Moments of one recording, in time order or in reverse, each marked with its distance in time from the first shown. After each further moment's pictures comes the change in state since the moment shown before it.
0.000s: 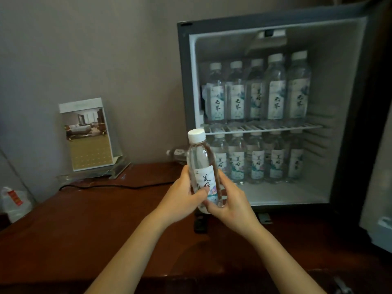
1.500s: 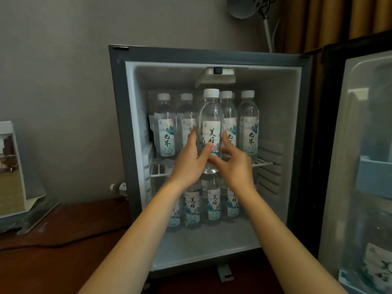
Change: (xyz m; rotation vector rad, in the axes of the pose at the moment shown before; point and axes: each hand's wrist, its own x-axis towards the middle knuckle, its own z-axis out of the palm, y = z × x) left_hand 0.192 0.084 0.068 -0.069 0.077 0.340; right_hand 0.127 0.017 -0.133 -0.182 0.481 0.131
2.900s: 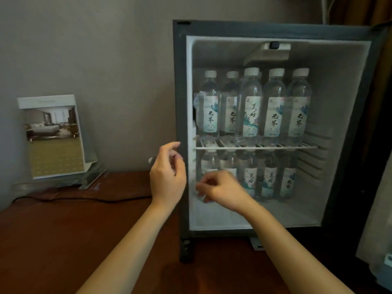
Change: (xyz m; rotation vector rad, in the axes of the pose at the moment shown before) left_hand -0.121 -0.044 -0.088 0.371 0.660 0.212; right_hand -0.087 -0.036 0.072 -0.017 -0.723 0.143
